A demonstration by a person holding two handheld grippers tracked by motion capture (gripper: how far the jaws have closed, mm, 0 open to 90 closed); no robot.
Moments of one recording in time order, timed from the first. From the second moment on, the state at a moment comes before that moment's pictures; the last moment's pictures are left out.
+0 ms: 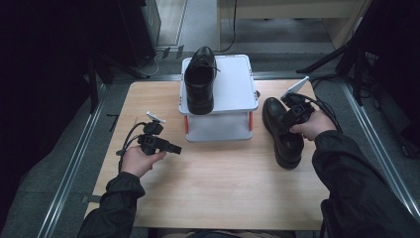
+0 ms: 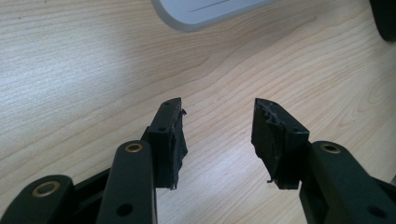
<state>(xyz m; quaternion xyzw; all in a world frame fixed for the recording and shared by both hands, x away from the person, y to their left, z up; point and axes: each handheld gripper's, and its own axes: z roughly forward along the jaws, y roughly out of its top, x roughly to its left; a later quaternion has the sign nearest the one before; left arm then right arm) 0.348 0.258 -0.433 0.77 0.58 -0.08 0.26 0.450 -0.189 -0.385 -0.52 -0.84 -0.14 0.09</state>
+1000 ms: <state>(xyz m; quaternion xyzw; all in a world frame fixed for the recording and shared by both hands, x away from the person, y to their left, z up) 0.347 0.262 -0.435 0.77 0.58 -0.08 0.25 0.438 -0.240 -0.379 -0.52 -0.83 -0.19 0.03</state>
